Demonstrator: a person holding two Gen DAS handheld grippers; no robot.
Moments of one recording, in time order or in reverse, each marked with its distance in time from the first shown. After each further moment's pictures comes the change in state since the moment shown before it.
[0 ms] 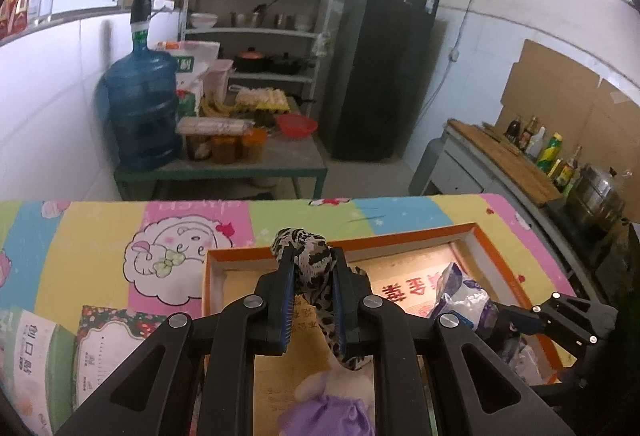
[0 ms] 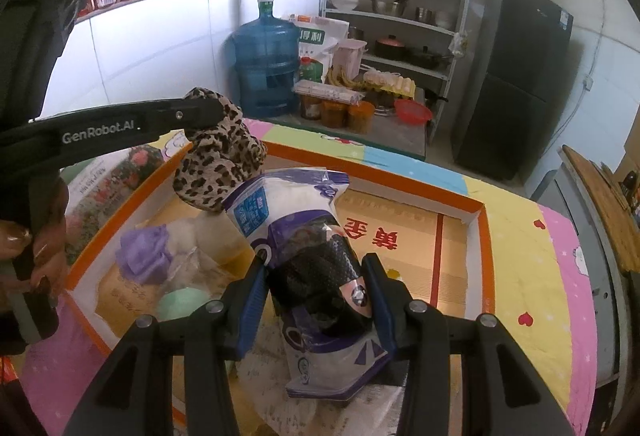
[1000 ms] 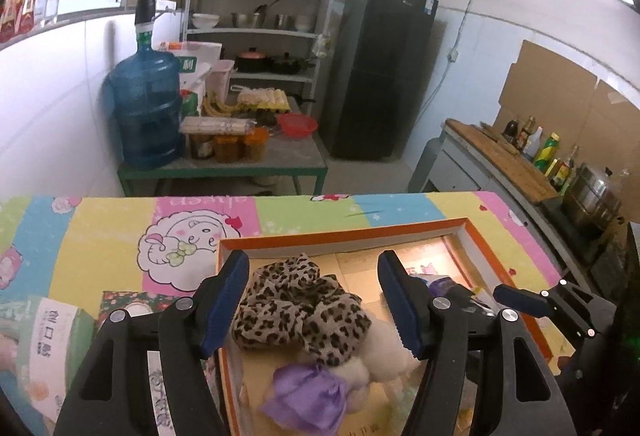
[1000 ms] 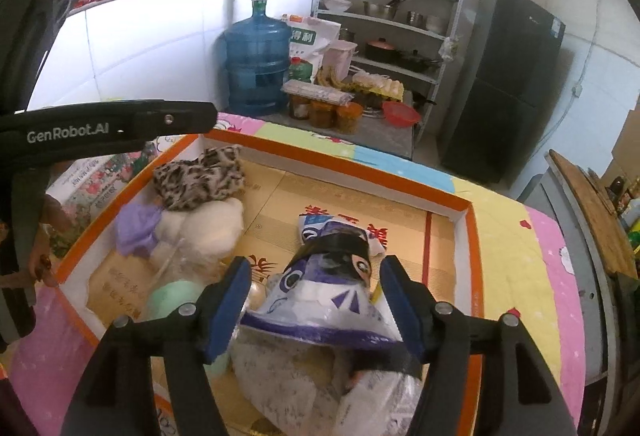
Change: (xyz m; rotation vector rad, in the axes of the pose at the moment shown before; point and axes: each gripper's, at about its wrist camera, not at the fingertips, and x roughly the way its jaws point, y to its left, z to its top) left arm -0.033 0.000 -0.003 0.004 -0.010 -0.010; right arm -0.012 0.008 -0.003 -0.007 -0.017 -0.072
